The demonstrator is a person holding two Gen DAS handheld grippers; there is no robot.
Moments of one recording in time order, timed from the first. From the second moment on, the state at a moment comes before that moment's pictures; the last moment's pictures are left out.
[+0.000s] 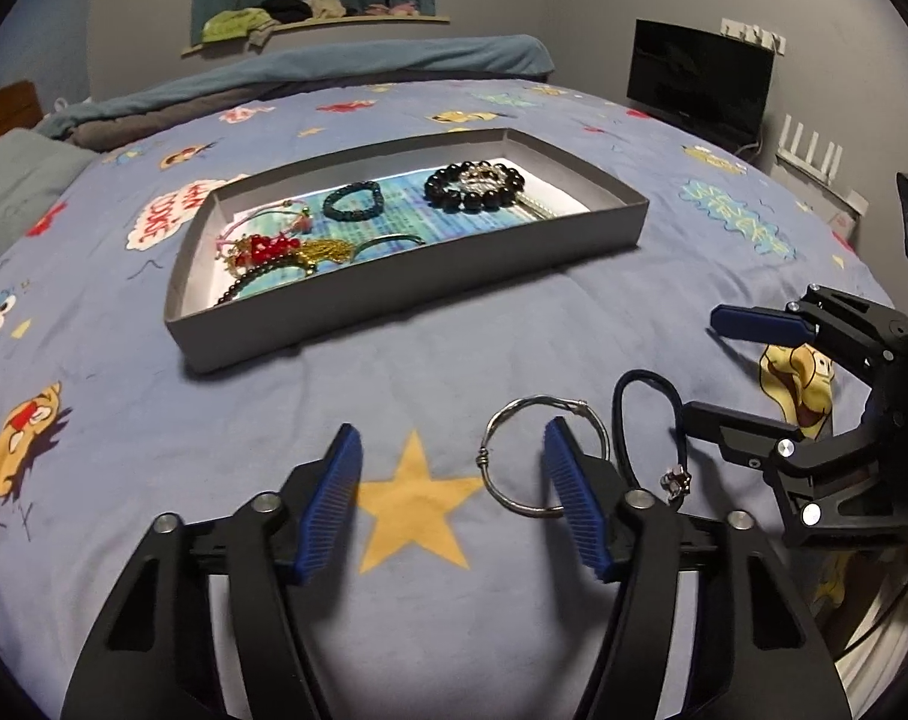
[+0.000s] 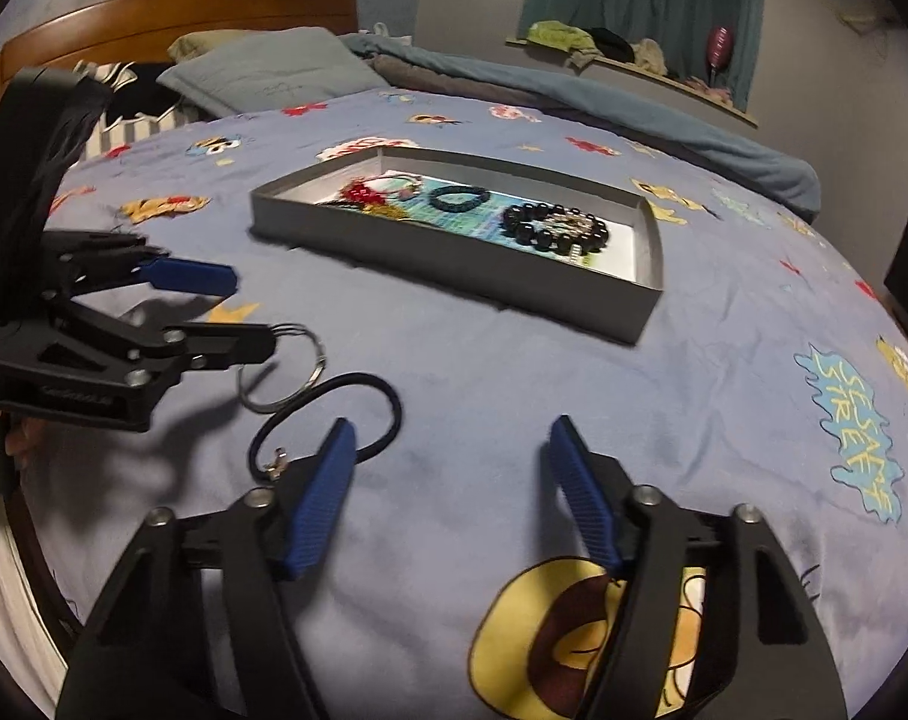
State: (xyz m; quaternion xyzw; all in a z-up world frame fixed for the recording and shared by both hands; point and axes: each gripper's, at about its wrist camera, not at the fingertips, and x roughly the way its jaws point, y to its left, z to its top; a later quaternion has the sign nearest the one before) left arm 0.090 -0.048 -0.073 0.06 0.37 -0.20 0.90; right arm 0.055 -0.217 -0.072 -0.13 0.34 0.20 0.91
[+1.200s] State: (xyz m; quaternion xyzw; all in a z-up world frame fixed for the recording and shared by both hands) left arm 0.084 -0.066 -0.055 0.11 0.30 -0.21 0.92; right arm 0.066 -0.226 -0.052 -0.07 0.29 0.21 0.93
